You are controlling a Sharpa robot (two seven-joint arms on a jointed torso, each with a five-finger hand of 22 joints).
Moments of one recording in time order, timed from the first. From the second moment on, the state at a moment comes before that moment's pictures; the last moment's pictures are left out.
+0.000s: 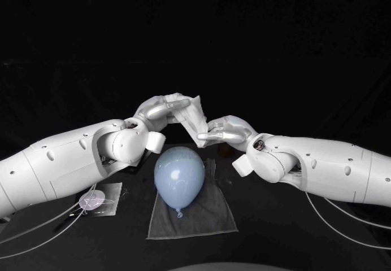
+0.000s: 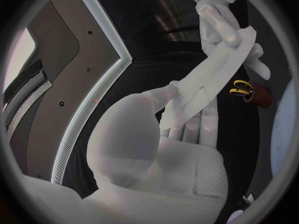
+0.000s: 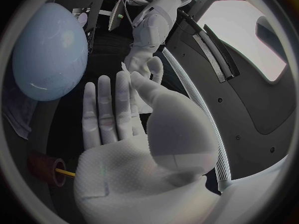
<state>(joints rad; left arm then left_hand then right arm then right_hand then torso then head) 1.24 -0.68 0.00 1.40 0.06 -0.14 0.28 1.38 -0.03 0.62 -0.03 0.05 0.91 0.16 0.45 0.34 1.19 0.12 0.07 0.07 1.12 0.07 0.31 0.31 0.17 1.17 0.16 0.21 0.08 1.23 -0.74 -0.16 1.49 -0.23 -0.25 0.31 1.23 -0.09 0.52 -0.16 0.05 1.06 0.09 0.52 0.37 1.37 0.04 0.27 0.13 1.00 0.06 0.56 0.32 0.18 0.91 0.20 0.18 0.10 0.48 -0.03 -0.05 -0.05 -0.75</state>
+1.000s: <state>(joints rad) 1.24 -0.68 0.00 1.39 0.06 -0.14 0.29 1.38 -0.03 0.63 -0.03 0.05 0.91 0.17 0.45 0.34 1.19 0.12 0.07 0.07 1.13 0.07 0.31 0.31 0.17 1.17 0.16 0.21 0.08 1.23 -0.74 -0.16 1.50 -0.25 -0.12 0.30 1.24 -0.06 0.52 0.04 0.05 0.78 0.20 0.42 0.36 1.06 0.18 0.17 0.08 0.74 0.16 0.52 0.36 0.18 0.79 0.29 0.09 0.07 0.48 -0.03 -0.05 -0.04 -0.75</state>
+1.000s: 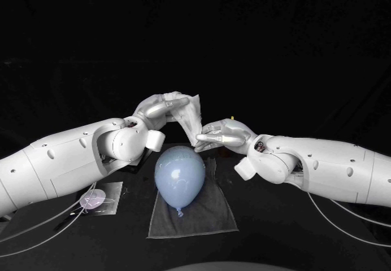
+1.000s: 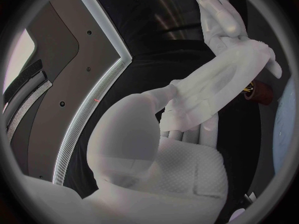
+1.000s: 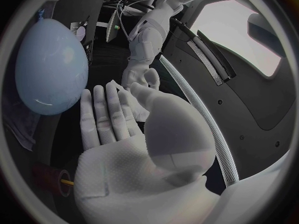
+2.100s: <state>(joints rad) 1.24 -0.68 0.00 1.38 0.06 -0.14 0.29 1.38 -0.03 0.62 -0.03 0.05 0.91 0.17 0.45 0.36 1.19 0.12 0.07 0.07 1.13 0.07 0.31 0.31 0.17 1.17 0.16 0.21 0.08 1.23 -0.75 -0.16 1.50 -0.22 -0.21 0.32 1.28 -0.05 0.57 -0.12 0.05 1.01 0.12 0.46 0.33 1.33 0.06 0.26 0.10 0.98 0.06 0.59 0.37 0.17 0.93 0.21 0.22 0.15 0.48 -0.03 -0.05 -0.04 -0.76</state>
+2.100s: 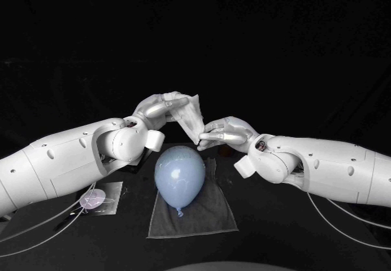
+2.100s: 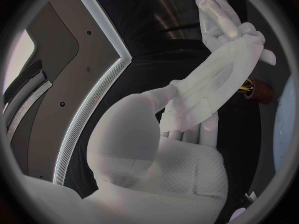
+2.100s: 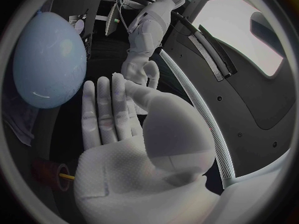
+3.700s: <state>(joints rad) 1.23 -0.57 -0.02 1.24 -0.43 -0.21 0.33 1.38 -0.03 0.63 -0.04 0.05 0.90 0.16 0.45 0.36 1.20 0.12 0.07 0.07 1.13 0.07 0.29 0.31 0.17 1.16 0.16 0.20 0.08 1.36 -0.74 -0.14 1.55 -0.30 -0.35 0.30 1.25 -0.07 0.56 -0.12 0.05 1.00 0.10 0.54 0.41 1.35 0.04 0.30 0.16 1.00 0.05 0.64 0.42 0.17 0.95 0.19 0.26 0.17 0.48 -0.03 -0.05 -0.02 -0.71</state>
